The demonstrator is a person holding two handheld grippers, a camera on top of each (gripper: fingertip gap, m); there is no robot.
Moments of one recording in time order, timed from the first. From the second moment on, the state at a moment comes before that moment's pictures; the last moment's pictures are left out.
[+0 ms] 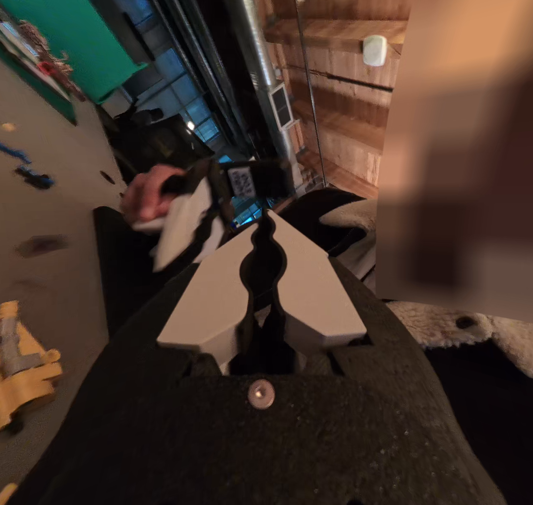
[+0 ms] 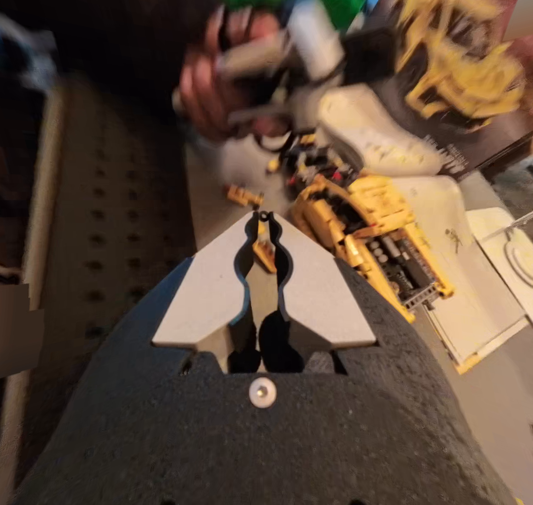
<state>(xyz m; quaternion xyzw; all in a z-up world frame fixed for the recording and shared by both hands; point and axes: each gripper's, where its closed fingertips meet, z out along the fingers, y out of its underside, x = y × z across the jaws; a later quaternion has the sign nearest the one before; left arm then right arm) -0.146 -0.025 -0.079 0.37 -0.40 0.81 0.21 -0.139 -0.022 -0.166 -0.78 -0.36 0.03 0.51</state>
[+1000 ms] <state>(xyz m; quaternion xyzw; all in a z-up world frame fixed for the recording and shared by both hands) -0.120 -0.005 -0.165 0.51 -0.60 0.62 -0.03 -0.065 -0.053 -0.246 -0.91 -0.23 0.03 0.35</state>
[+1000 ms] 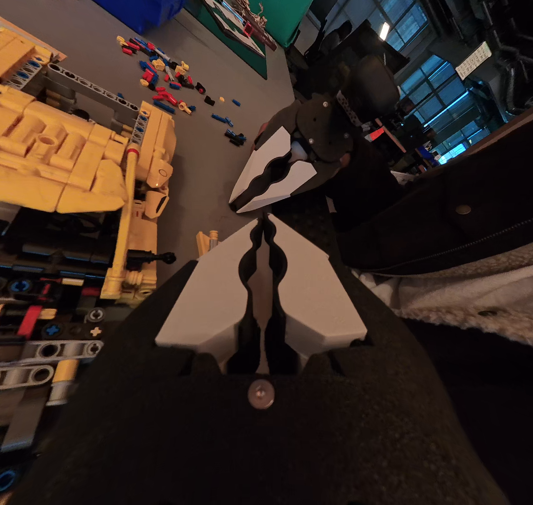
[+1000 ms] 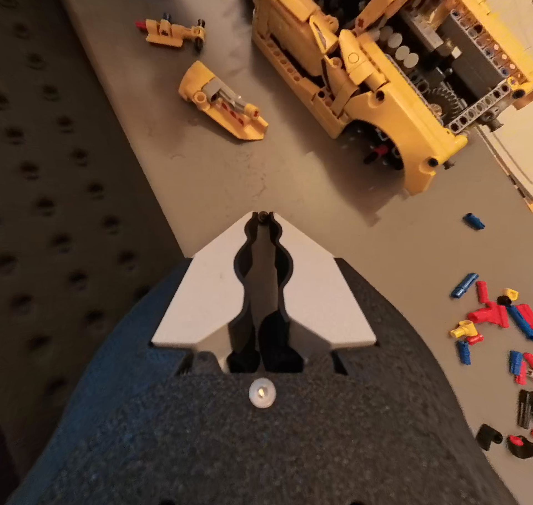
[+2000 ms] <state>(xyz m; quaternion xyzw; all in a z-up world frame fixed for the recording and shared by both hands) -0.120 -0.010 -0.171 0.52 -0.60 0.61 -0.02 0.143 -0.100 -0.220 -0.91 -0.07 -0.04 0.40</state>
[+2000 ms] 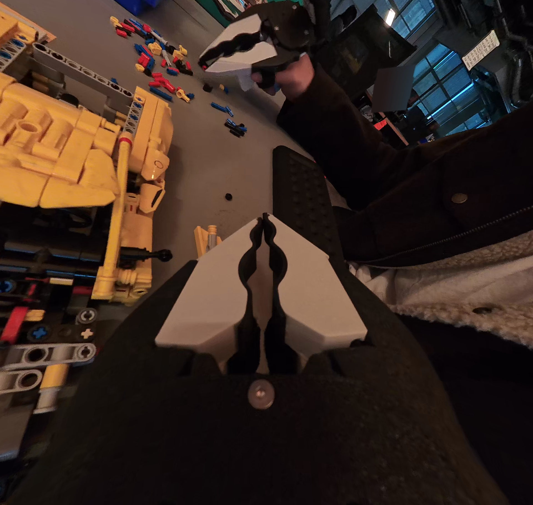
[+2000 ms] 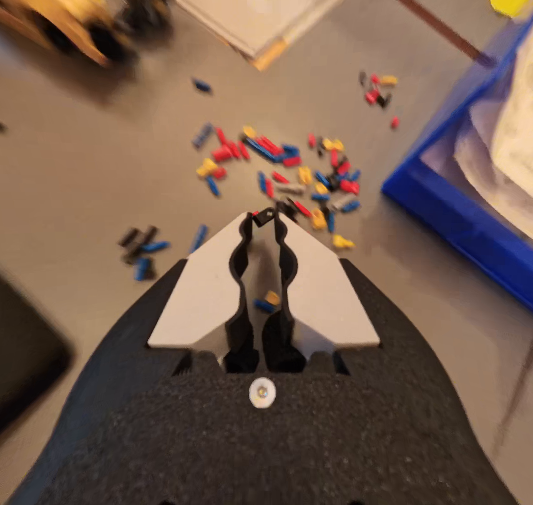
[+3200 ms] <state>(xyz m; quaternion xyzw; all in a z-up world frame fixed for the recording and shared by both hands) -0.101 0.014 -0.113 0.39 -0.65 0.38 -0.54 -0.120 0.028 -0.108 -0.66 0.00 0.41 0.63</state>
